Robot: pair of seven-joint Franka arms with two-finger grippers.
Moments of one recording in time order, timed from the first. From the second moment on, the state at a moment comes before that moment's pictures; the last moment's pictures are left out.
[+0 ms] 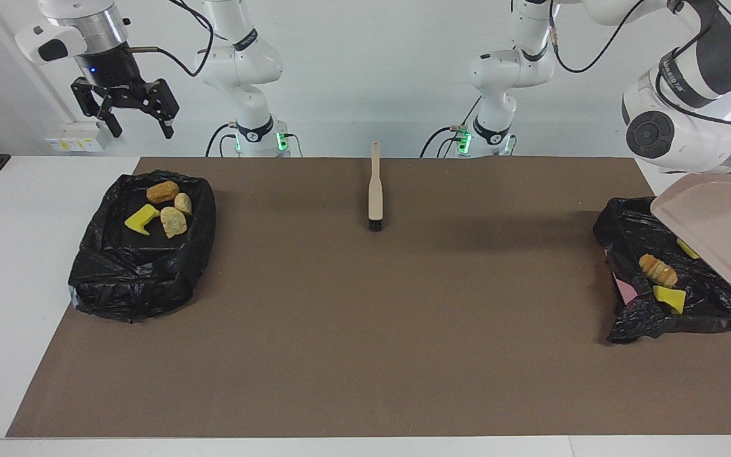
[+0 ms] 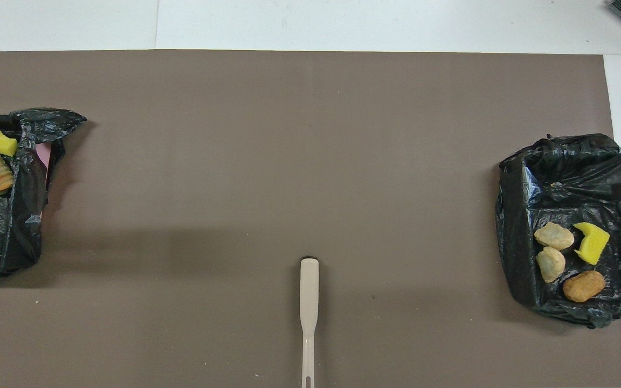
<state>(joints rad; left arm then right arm) 0.04 0.11 -0.05 -1.73 1.20 1.58 1.09 0.07 -0.11 -0.12 -1.55 -0.02 1.50 0.00</state>
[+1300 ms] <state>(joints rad) -0.34 0.09 -0.05 -1.79 0.17 1.48 0.11 0.07 -0.12 -0.12 -1.55 -0.02 1.43 0.05</state>
